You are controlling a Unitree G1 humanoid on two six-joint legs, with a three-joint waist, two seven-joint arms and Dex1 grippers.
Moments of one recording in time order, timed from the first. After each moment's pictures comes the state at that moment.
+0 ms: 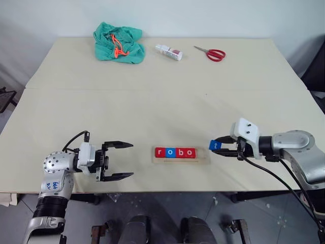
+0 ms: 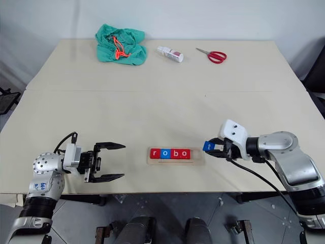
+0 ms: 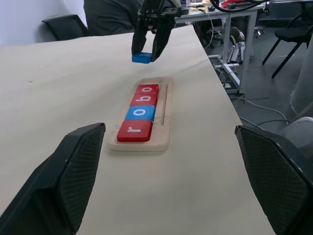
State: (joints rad) left arm -0.30 0.57 0.11 0.29 -0.51 -0.30 -1.50; right arm -0.41 -0.91 0.10 -0.16 0.29 0.48 1.14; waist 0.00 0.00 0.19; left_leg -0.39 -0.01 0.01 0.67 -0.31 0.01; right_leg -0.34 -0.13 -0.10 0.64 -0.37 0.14
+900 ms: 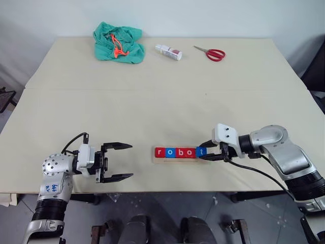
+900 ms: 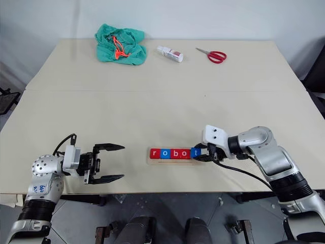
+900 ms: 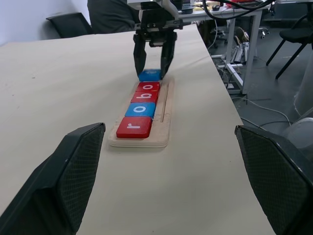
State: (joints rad) left arm -0.26 0.57 0.12 0.27 -0.51 -0.30 -1.47; right arm -0.53 -0.81 0.25 -0.03 0.17 0.36 1.24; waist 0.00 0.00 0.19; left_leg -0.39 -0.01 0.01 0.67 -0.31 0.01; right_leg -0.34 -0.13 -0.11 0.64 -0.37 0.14
